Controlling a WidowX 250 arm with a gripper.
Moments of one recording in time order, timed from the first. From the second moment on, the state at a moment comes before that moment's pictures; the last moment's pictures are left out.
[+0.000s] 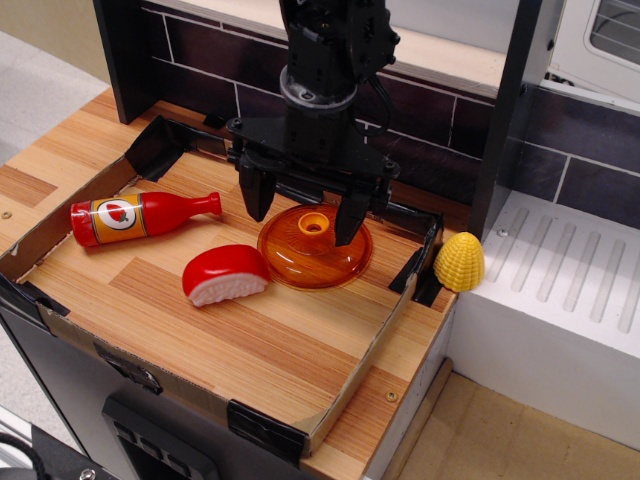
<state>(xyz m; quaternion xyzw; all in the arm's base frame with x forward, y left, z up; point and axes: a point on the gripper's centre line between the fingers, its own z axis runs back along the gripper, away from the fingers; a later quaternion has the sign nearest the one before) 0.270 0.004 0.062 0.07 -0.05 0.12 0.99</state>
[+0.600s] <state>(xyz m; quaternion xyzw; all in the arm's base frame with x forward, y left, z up) 0.262 0.021 0.059 0.10 -0.01 0.06 0.99</state>
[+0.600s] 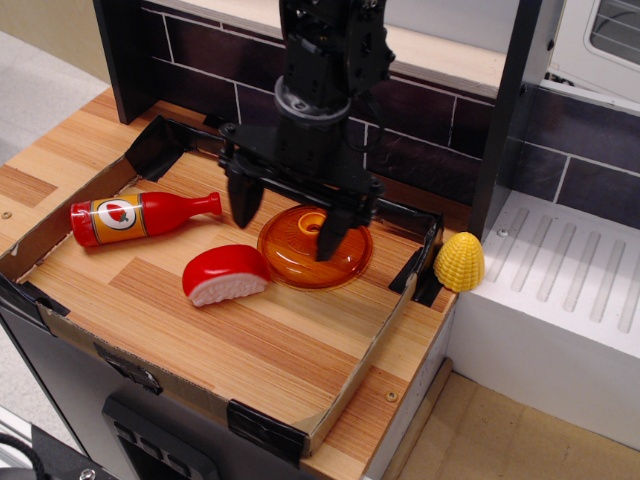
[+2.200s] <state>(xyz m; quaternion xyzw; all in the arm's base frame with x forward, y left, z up) 0.288 0.098 0.021 0.19 0.11 -0.38 0.90</state>
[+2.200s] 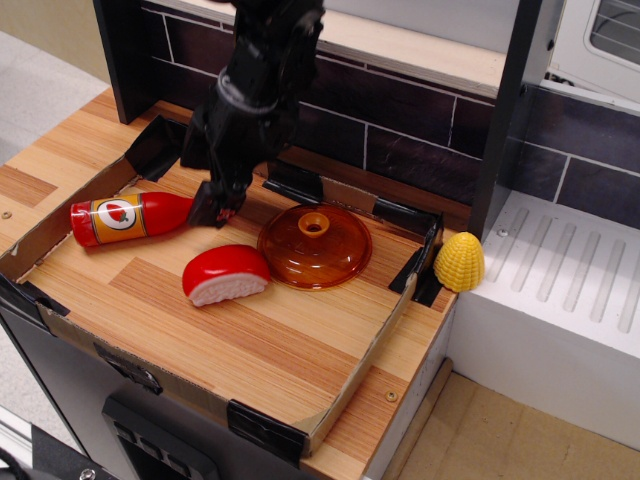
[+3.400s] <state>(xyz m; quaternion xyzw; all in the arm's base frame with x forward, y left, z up) 0.292 0.103 0.002 0.14 0.12 -0.42 0.89</state>
